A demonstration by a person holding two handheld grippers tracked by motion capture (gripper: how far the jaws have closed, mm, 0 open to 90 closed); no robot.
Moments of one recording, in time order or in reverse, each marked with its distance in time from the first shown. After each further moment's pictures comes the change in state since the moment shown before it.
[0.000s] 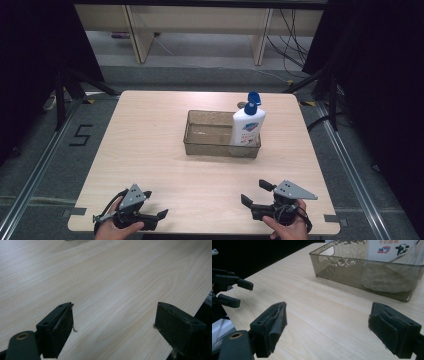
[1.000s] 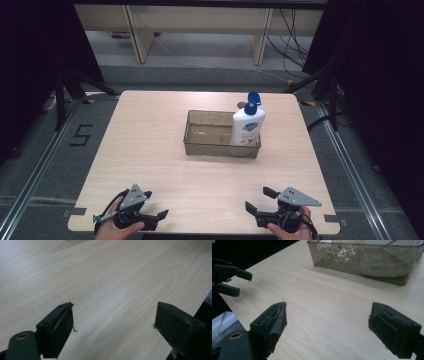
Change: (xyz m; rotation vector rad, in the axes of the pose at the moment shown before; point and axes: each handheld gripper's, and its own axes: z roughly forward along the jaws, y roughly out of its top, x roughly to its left) left arm -0.002 0.000 0.002 -0.011 0.000 -0.015; right arm -0.002 -0.016 -0.011 0.036 -0.006 0.018
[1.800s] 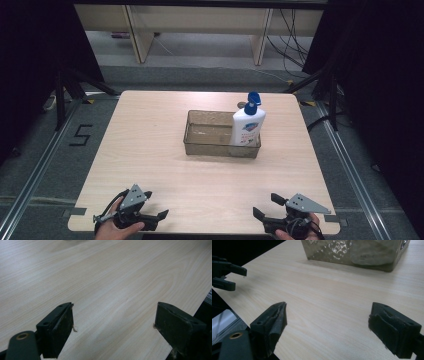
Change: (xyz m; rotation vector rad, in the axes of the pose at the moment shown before) left arm 0.004 0.001 -0.001 0.014 0.009 0.054; right arm -0.003 -0.014 -0.020 0.028 -0.044 0.053
